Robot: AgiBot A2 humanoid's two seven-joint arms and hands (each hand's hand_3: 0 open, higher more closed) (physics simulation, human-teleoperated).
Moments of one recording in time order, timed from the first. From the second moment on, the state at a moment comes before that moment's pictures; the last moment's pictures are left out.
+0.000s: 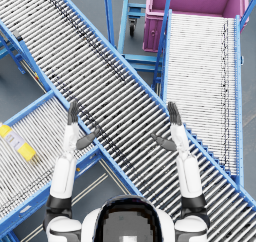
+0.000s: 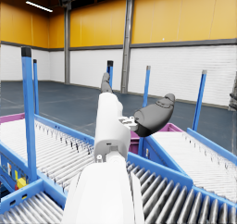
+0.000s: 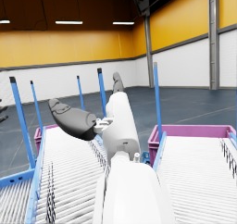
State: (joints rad) left arm 0.32 1.23 0.15 -1.79 1.07 0.08 0.08; right arm 0.33 -1.27 0.15 1.79 1.06 0.08 -0.08
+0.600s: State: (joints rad) left arm 0.29 1.21 0.20 -1.80 1.00 0.10 0.10; right arm 0.29 -1.21 0.20 1.80 1.00 0.10 -0.10
